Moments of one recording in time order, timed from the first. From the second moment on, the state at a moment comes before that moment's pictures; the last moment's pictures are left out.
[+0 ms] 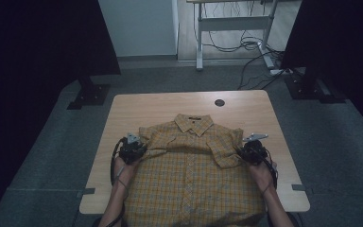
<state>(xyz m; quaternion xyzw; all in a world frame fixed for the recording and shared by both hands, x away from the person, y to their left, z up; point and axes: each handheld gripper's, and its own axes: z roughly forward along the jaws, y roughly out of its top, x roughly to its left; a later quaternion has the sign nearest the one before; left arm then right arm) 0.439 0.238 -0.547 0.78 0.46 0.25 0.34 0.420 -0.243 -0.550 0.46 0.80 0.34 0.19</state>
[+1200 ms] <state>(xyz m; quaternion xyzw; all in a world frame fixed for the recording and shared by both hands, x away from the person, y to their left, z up) 0.316 0.263 -0.467 0.75 0.36 0.29 0.47 0.304 -0.263 -0.470 0.39 0.77 0.43 0.27</state>
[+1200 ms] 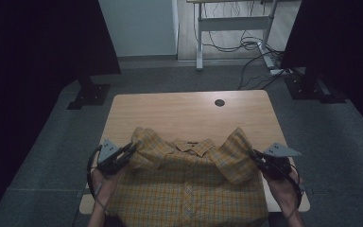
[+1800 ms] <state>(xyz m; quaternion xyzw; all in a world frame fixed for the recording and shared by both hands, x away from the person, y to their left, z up) 0.296 0.254 -0.548 0.83 0.38 0.23 0.34 0.291 -0.257 -0.551 0.42 0.82 0.35 0.16</state>
